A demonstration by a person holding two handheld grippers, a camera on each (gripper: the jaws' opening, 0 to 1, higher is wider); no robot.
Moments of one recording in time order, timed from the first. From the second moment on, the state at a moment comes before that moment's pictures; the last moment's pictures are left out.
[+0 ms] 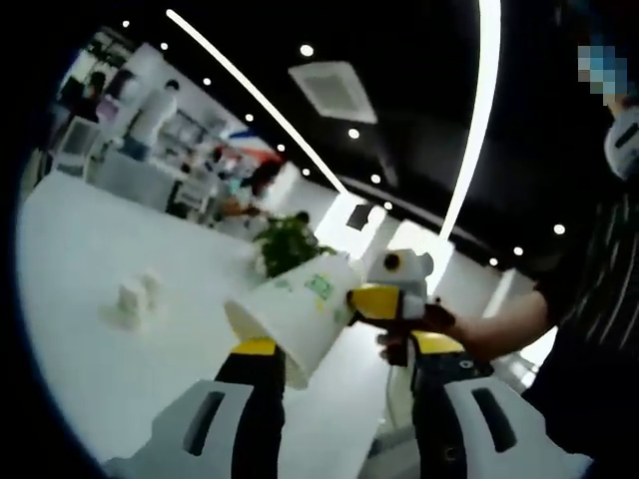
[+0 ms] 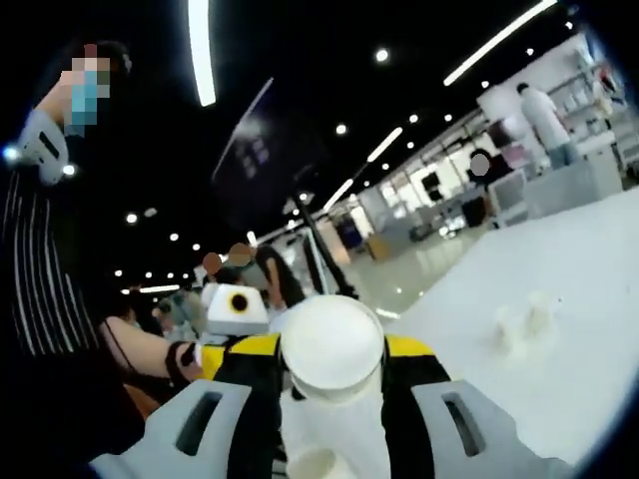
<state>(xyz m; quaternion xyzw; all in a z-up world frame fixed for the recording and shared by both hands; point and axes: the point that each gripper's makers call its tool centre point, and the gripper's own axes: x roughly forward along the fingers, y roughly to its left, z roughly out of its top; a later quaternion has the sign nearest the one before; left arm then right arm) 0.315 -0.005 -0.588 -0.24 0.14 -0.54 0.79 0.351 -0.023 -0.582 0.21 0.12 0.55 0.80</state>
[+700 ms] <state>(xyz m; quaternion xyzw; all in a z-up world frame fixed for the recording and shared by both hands) 0.300 -0.003 -0.584 -0.26 0.14 -0.55 0.78 0.326 -0.024 -0.587 0.26 0.12 0.56 0.78</state>
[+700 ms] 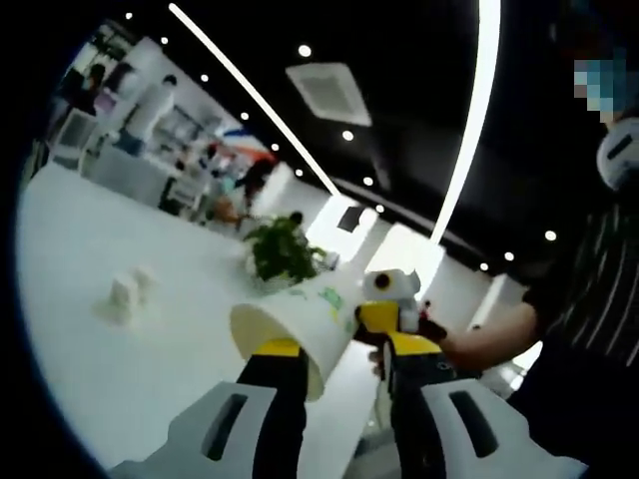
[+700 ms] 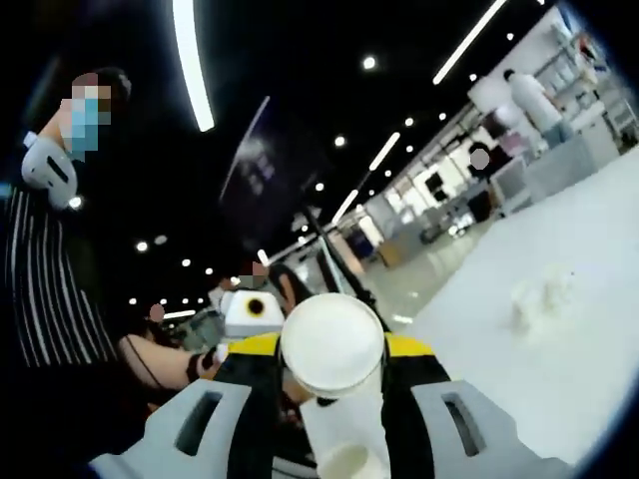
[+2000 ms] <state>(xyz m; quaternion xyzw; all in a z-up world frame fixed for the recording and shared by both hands) 0.290 -0.001 -0.577 -0.28 0.17 -0.58 0.75 0.314 -0.026 -0.593 0.33 0.11 0.56 0.75</state>
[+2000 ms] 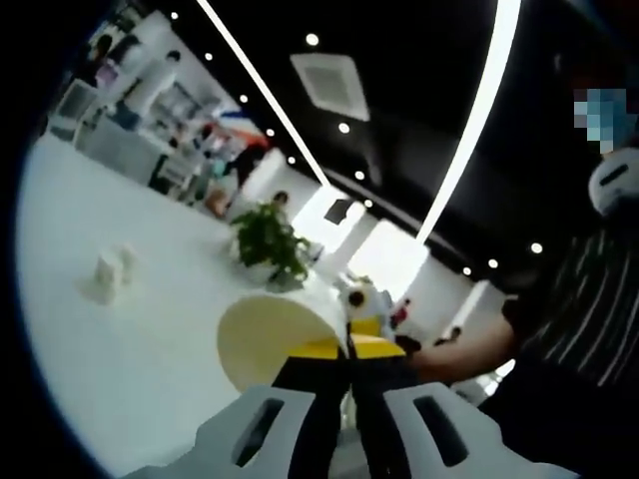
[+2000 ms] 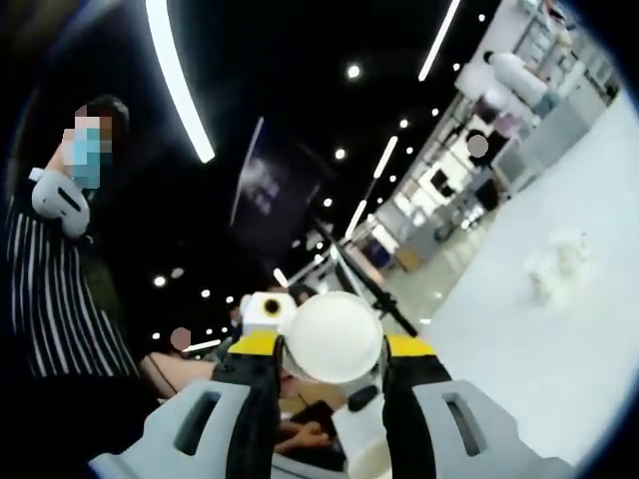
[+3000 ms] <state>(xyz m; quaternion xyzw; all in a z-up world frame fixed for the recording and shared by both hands) 0.270 0.023 -0.602 -0.23 0.22 -0.56 0.76 0.357 -0.092 -0.617 0.23 0.10 0.45 0.86</state>
